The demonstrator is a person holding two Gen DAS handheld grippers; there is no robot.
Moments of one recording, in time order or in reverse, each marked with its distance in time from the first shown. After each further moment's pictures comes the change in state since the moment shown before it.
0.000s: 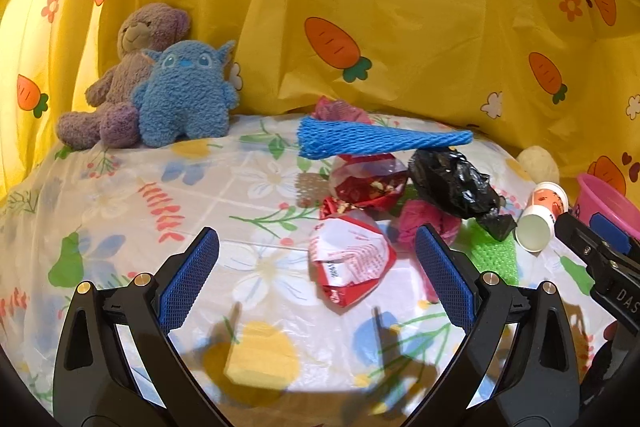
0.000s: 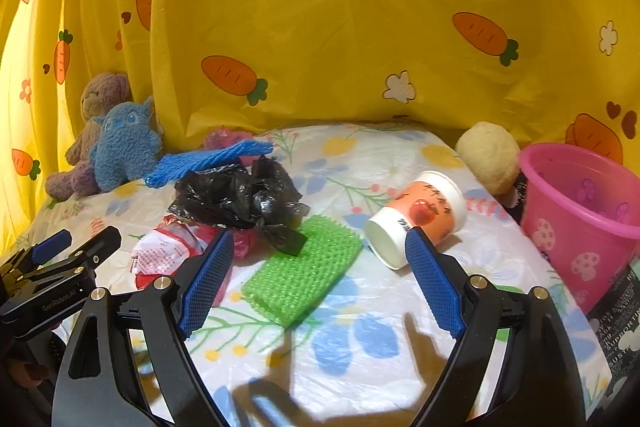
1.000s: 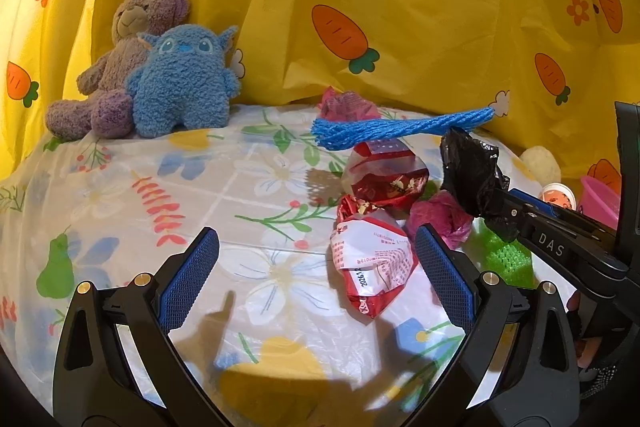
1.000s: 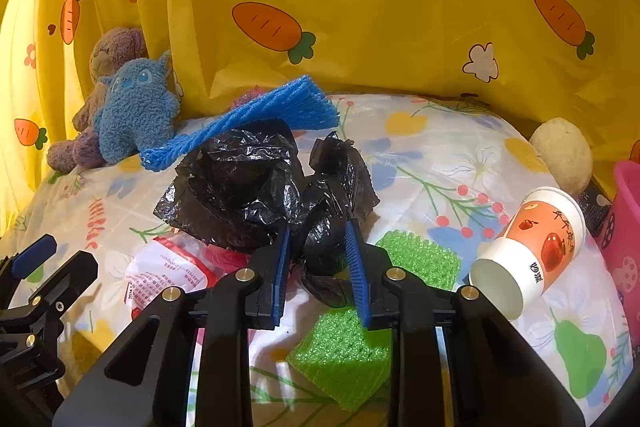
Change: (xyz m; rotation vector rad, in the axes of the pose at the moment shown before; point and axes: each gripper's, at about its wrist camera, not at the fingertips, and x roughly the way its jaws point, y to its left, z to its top) left arm 0.022 0.019 0.002 -0.017 0.041 -0.059; right arm 0.072 0.033 0.016 -0.050 0.118 0.095
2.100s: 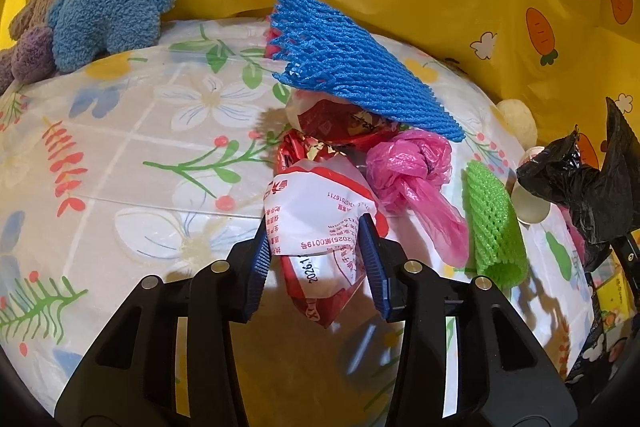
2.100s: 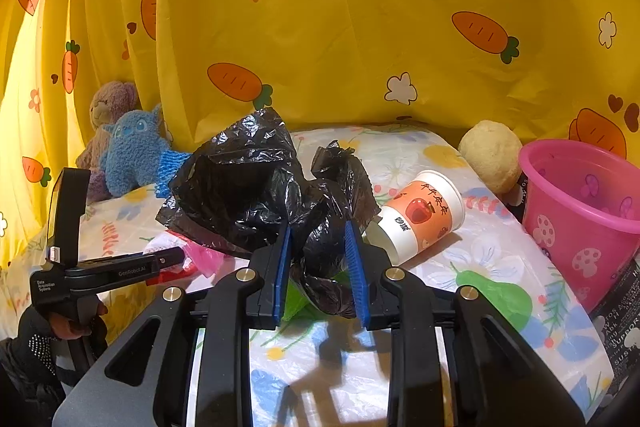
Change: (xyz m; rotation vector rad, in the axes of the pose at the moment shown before) left arm 0.068 -0.015 -0.004 -0.031 0.297 -0.174; right arm -0.098 -0.044 -0.034 0.088 -0.142 -0.061
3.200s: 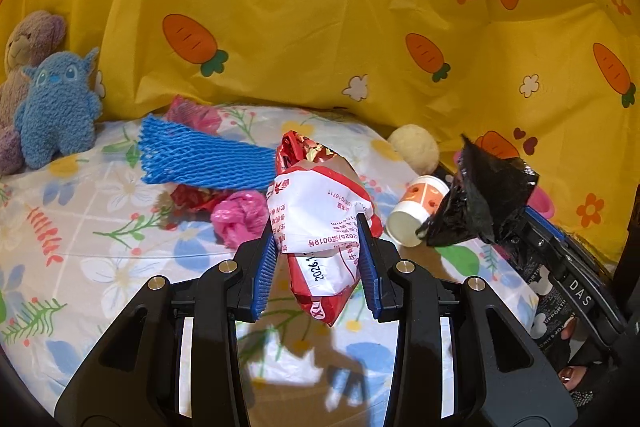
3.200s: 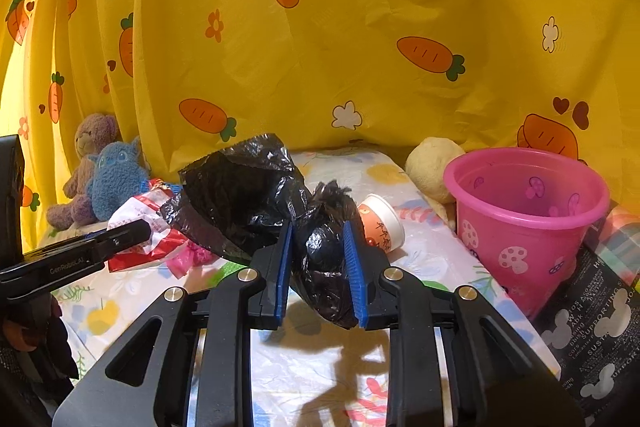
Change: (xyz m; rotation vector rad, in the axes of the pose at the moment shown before) left arm -0.091 -0.111 -0.010 0.209 -0.217 -0.186; right arm -0.060 -0.047 0.001 0.060 -0.098 -0.088
